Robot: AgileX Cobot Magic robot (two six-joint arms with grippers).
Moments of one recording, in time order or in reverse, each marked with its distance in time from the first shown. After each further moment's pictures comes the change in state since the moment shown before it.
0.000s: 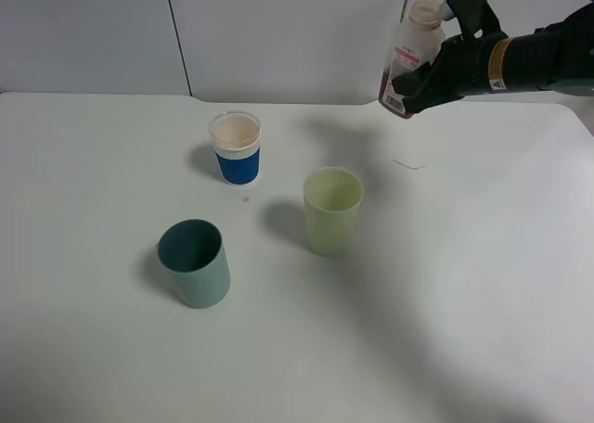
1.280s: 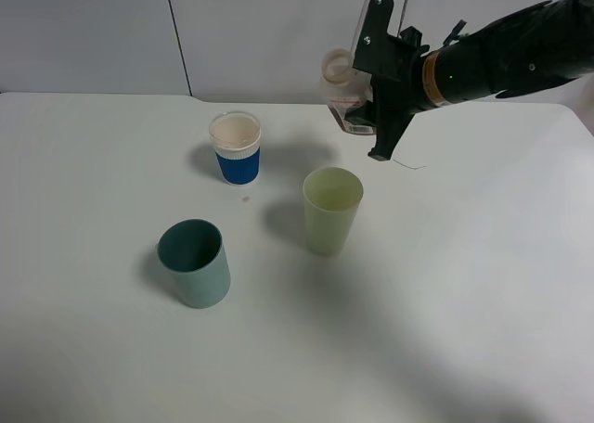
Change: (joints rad) left arm 0.000 0.000 0.000 0.000 0.000 0.000; right arm 0.258 -0.025 0.001 -0.426 0.203 -0.064
